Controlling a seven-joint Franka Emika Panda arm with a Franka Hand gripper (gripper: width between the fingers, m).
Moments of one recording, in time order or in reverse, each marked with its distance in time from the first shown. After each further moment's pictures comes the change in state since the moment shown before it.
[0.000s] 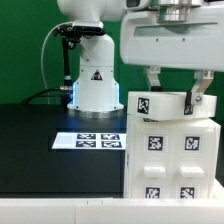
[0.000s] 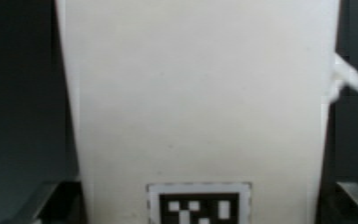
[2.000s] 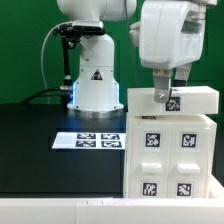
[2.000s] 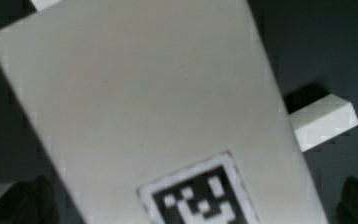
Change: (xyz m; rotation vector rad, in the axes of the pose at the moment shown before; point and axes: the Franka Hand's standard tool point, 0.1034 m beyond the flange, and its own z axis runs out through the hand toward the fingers) arm -0.002 0.010 -0.004 -0.036 -0.116 -2.149
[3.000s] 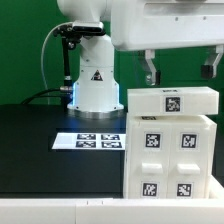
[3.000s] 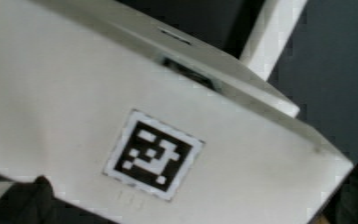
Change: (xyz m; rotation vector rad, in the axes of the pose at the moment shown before) arm 0.007 -0.007 -0.025 0.045 0.103 0.609
